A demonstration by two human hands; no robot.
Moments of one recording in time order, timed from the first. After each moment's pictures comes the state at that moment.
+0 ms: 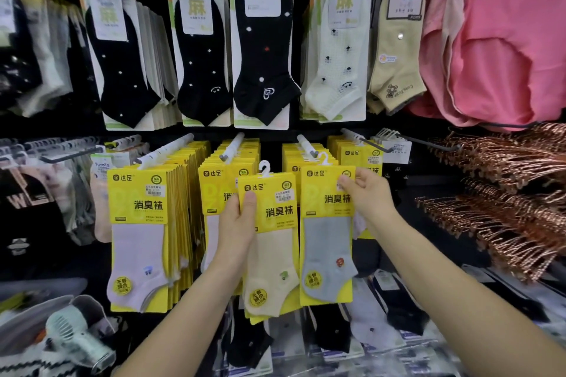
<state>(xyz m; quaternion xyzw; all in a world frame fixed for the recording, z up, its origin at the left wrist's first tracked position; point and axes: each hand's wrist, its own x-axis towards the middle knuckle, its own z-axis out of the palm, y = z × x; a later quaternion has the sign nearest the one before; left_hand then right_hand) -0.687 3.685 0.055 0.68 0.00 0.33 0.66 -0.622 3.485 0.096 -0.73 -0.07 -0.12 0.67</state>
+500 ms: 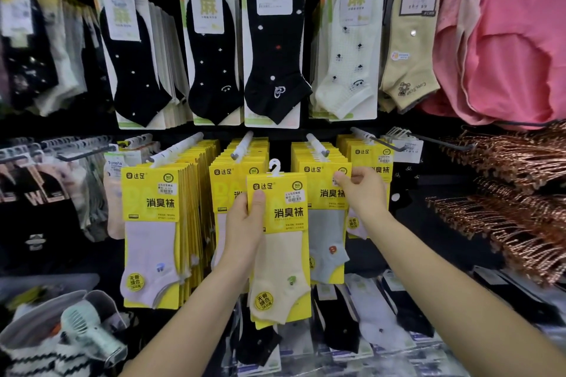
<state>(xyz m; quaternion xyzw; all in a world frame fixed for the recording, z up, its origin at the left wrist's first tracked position) -0.692 3.690 0.056 0.68 0.00 0.33 0.65 -0.609 3.512 0.096 -0.78 -0.03 -0.21 0.58</state>
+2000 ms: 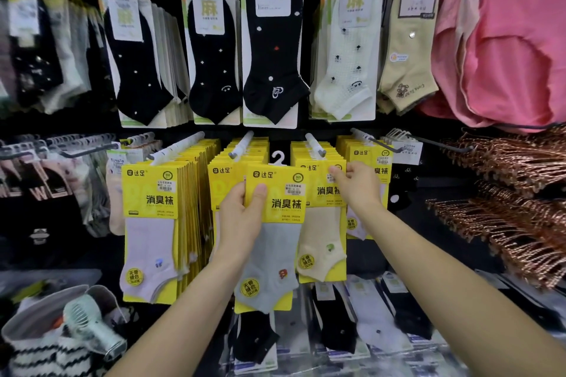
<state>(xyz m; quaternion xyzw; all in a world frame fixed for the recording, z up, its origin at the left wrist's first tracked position) -0.705 3.683 0.075 0.71 0.01 0.37 0.60 -0.595 3.512 0.102 -0.83 -0.08 -0.24 0.50</state>
